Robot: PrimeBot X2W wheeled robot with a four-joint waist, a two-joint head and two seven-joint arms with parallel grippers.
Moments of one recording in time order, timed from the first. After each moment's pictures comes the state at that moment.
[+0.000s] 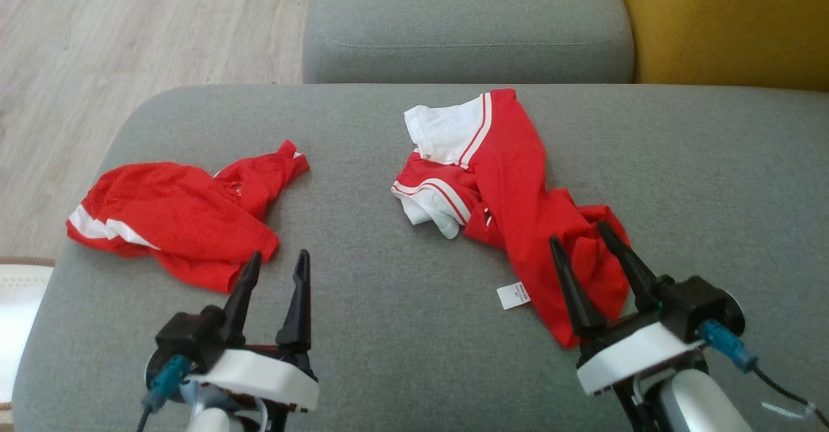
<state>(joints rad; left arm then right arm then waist) 0.02 0.05 -0.24 0.15 -0.29 -0.03 -0.25 -0.06 -0.11 0.27 0.20 0.19 0.13 -0.18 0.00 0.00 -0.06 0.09</state>
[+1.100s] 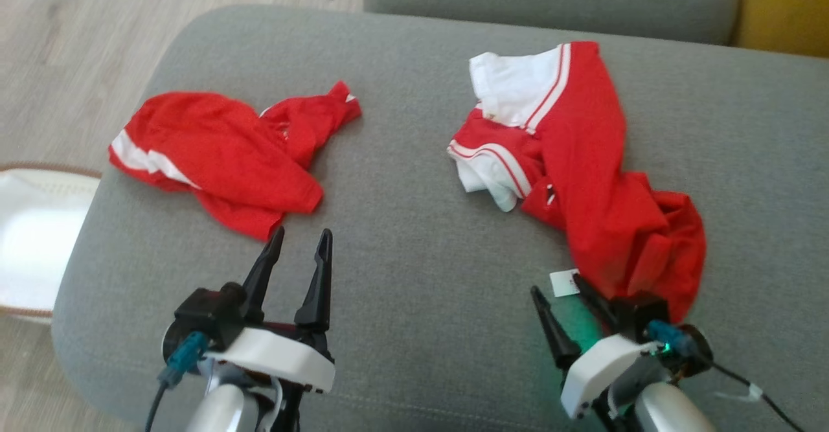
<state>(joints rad) -0.04 0.05 -0.30 0.16 -0.29 -0.04 -0.25 -0.12 -0.06 0.29 0.52 0.15 0.13 -0.09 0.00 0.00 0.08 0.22</state>
